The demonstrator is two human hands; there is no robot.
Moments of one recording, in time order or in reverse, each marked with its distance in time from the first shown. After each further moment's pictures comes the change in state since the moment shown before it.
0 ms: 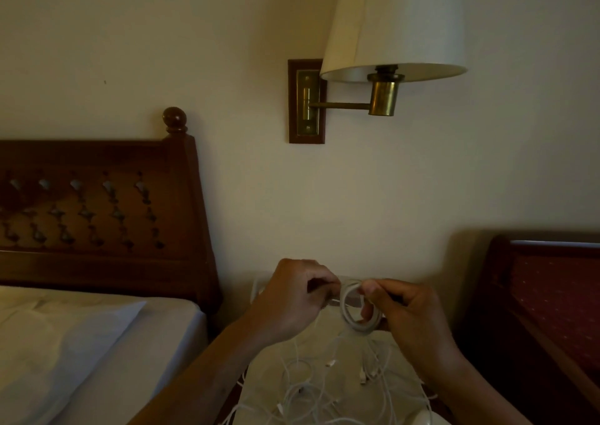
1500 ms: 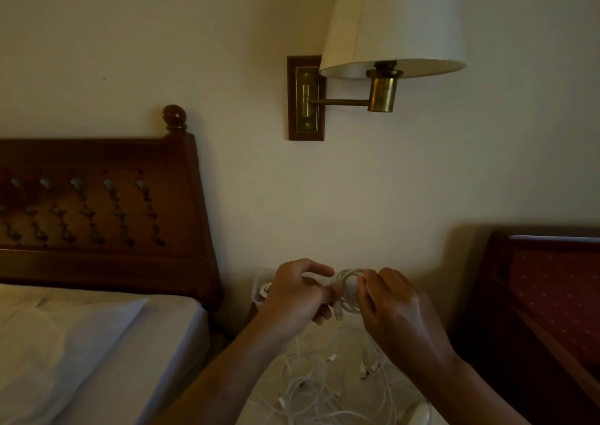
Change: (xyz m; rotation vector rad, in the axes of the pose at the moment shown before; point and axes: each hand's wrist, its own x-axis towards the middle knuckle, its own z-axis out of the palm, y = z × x) left_hand -0.006 0.017 0.013 -0.577 0.074 -0.595; right_hand 0.006 0.015 0.005 -1.025 0.157 -0.913
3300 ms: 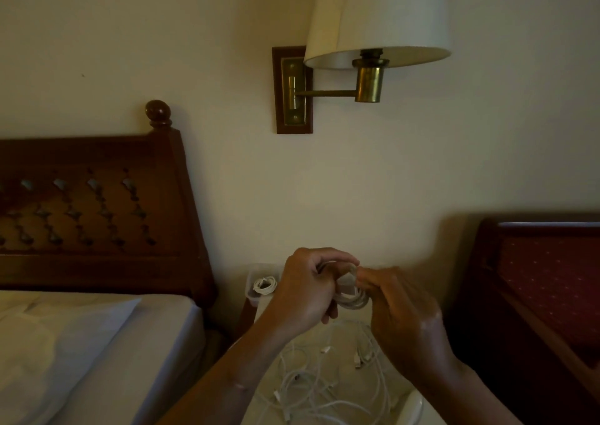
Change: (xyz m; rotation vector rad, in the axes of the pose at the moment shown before) left_hand 0.001 0.006 0.022 0.192 -0.071 0.380; right_hand -0.014 -0.001 -0.012 0.315 0.270 0.089
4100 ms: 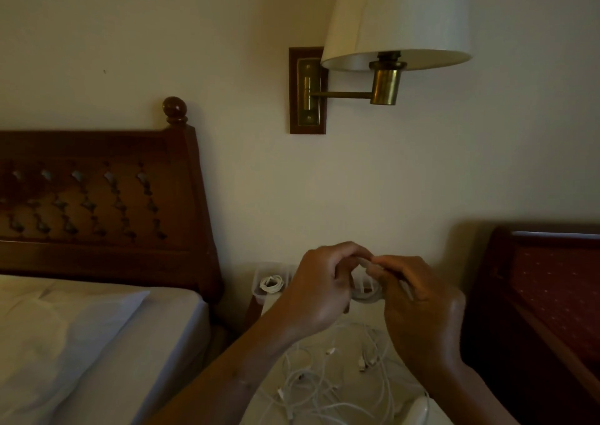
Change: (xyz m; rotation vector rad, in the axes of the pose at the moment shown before) left_hand -0.004 0.014 -0.004 0.165 -0.053 0.139; right_hand 0.016 -0.008 -0.001 0.166 0.082 0.326
